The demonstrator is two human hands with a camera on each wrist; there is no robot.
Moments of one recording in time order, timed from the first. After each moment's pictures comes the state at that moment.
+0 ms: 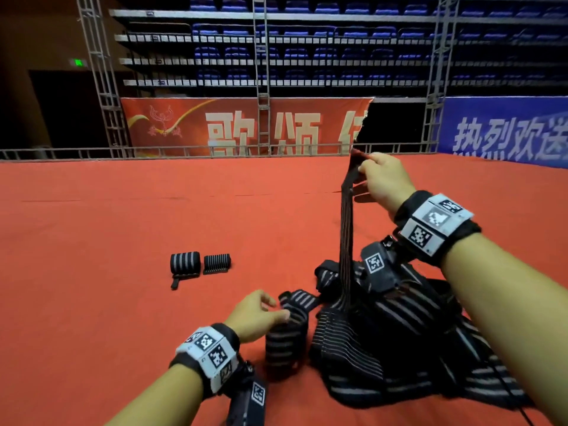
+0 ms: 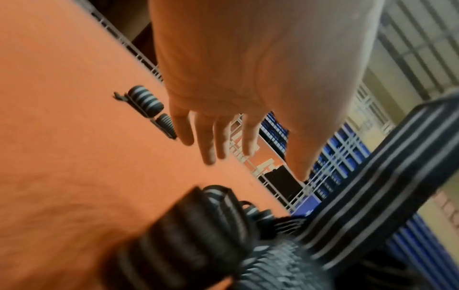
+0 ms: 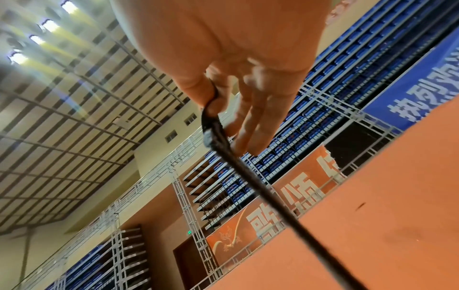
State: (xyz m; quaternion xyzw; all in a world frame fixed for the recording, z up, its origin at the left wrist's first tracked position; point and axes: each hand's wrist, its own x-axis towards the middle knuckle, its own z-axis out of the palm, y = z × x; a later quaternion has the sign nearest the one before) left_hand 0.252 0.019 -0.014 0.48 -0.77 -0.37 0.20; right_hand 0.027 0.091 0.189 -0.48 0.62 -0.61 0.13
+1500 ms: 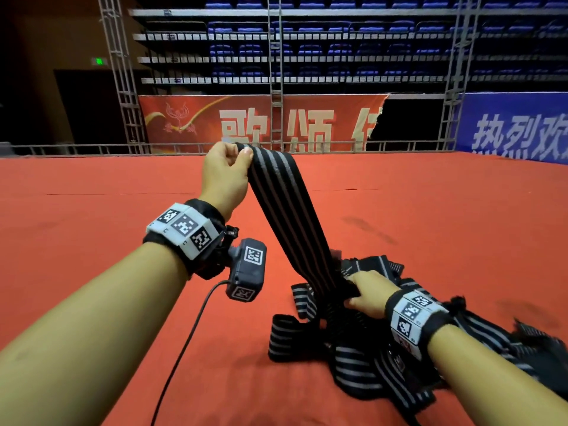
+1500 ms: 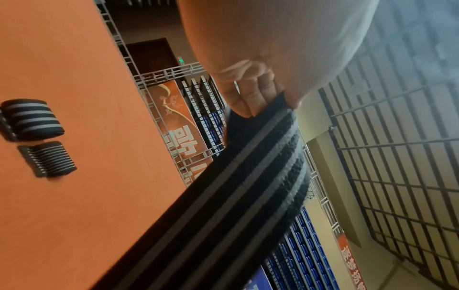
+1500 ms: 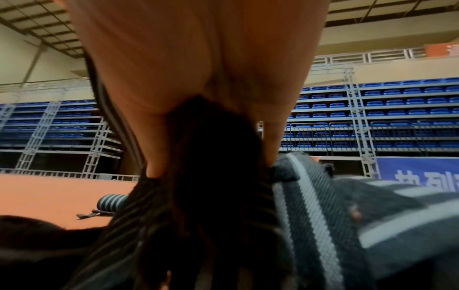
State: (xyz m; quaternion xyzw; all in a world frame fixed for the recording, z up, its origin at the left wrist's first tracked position) left_hand 0.269 0.007 0.180 0.30 -0.64 -0.29 0.64; right_hand 0.018 0.103 0.019 -0.65 0.75 -0.08 0.08
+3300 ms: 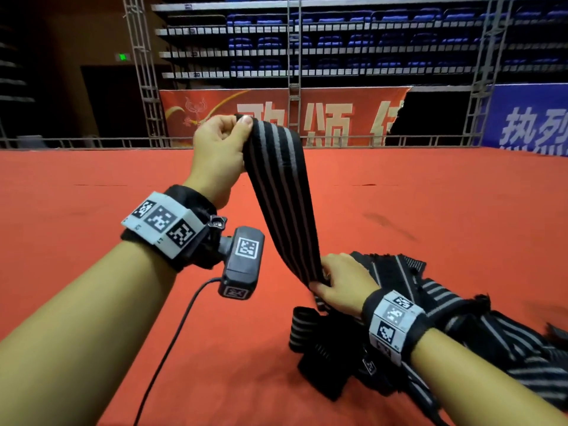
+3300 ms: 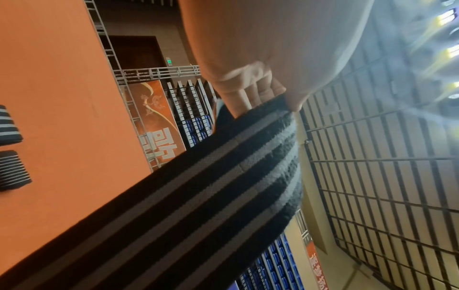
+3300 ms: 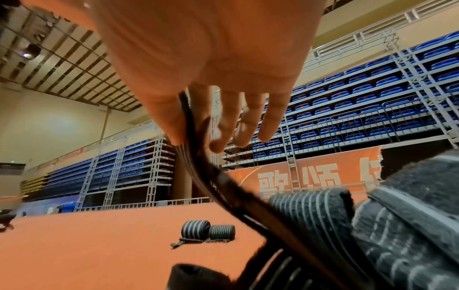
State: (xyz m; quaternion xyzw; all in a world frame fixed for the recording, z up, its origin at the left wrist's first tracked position) left_hand 0.313 0.039 0.203 0.24 -0.62 -0.36 0.65; right_hand 0.110 0.093 0.031 -0.74 0.64 -0.22 0.00
